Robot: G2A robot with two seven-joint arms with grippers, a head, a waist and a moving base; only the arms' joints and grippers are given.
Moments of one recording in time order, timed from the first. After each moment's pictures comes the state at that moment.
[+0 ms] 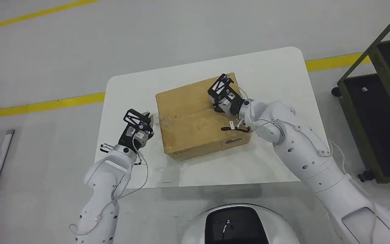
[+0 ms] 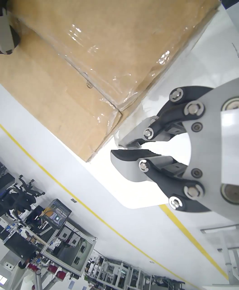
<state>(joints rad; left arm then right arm) 1.16 -1.12 -1.47 -1.81 1.58 -0.37 -0.33 -0.66 -1.37 1.02 -1.30 -1.11 -0.34 0.45</state>
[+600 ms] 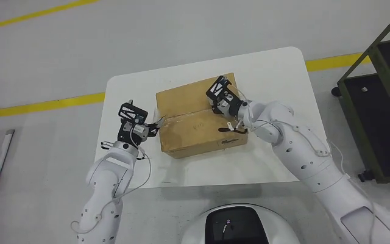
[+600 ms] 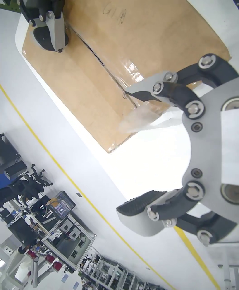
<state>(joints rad) 1.13 -1.14 -1.43 -1.82 1.52 -0.26 -0.31 -0.66 -1.38 1.01 -1.29 -1.11 -0.35 0.46</state>
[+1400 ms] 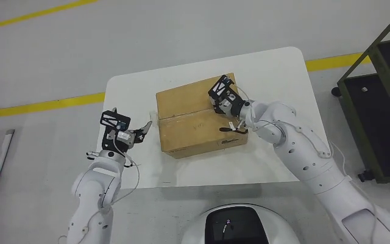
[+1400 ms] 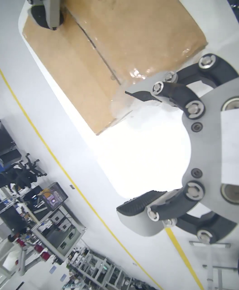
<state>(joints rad) 1.28 -1.13 -1.59 -1.89 1.45 -0.28 -0.34 -0.68 -1.37 1.04 -1.32 -1.12 -0.35 0.47</state>
